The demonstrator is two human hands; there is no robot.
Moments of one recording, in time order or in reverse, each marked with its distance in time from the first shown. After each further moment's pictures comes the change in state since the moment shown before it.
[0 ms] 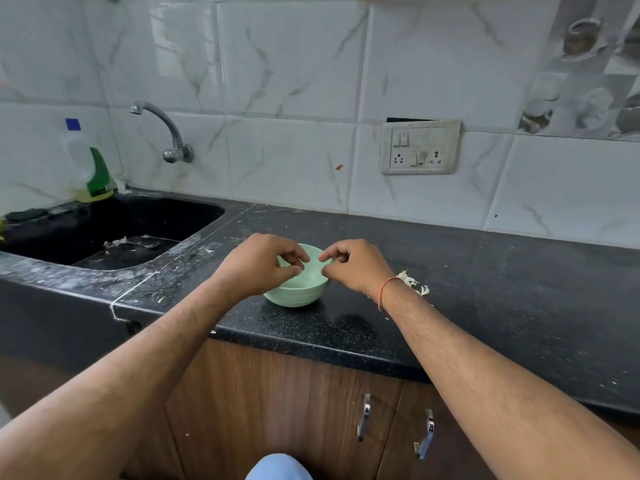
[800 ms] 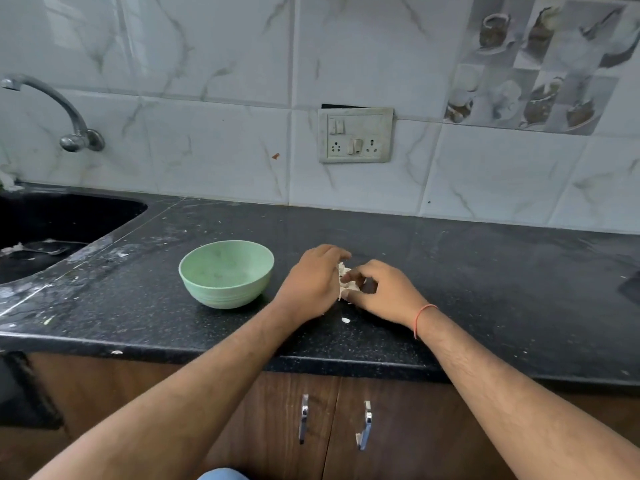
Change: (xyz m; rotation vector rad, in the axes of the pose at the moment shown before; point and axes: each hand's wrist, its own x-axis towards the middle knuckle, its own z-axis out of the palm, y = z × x) left_hand 0.053 0.123 0.154 -0.171 -0.028 0.201; right_hand -0.069 0.122 -0.092 -0.230 0.014 0.072
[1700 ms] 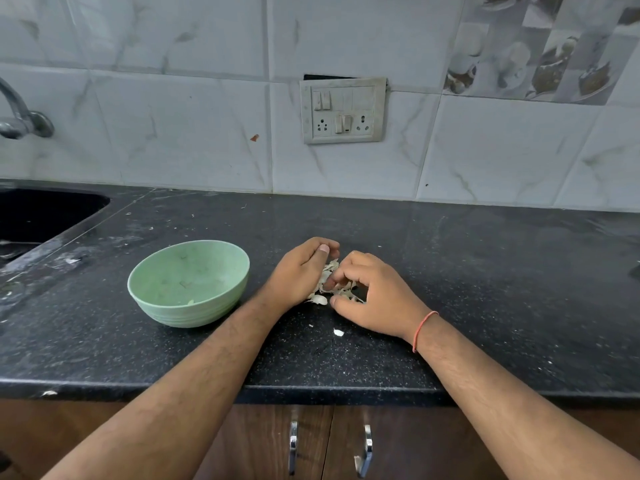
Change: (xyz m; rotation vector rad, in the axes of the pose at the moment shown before) left_hand 0.044 -0.039 0.032 -0.607 -0.007 -0.233; right_hand 0.012 0.011 0.016 0.031 0.074 -0.263
